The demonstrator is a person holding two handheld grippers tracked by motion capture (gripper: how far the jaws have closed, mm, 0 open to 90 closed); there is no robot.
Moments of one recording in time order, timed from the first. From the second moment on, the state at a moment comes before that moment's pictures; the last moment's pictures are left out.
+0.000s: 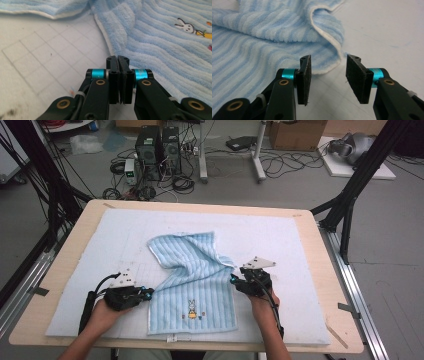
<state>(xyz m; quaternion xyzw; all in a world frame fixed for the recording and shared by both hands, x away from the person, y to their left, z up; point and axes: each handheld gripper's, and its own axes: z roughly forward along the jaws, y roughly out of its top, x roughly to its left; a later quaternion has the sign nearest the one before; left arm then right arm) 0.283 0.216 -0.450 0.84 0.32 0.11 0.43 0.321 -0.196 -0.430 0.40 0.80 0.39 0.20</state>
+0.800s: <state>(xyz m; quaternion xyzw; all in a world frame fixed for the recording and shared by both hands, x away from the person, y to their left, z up) 0.336 0.210 -0.430 0.76 0.40 0.13 0.49 0.319 -0.155 -0.442 0.33 0.86 0.38 0.07</state>
